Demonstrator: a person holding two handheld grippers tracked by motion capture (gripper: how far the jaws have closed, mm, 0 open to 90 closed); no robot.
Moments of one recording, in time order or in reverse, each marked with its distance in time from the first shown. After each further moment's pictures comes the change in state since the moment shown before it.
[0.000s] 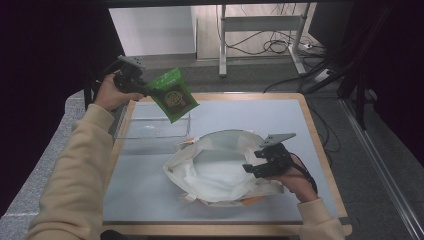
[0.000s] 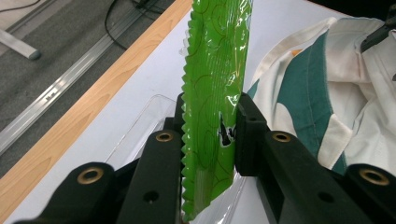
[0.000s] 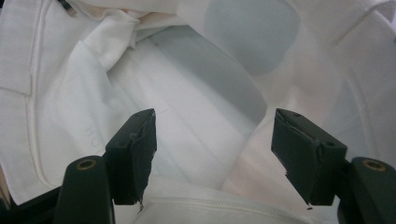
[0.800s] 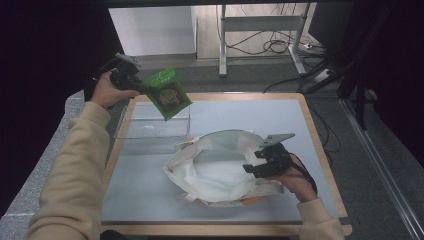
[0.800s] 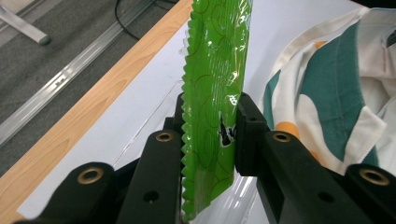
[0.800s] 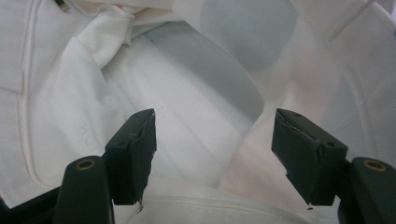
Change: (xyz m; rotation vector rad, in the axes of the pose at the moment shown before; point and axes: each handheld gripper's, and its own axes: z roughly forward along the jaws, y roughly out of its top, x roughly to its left) left arm 0.024 -0.008 -0.001 0.036 0.029 -0.043; right arm -0.001 -0.001 0.003 0.012 -0.011 0.004
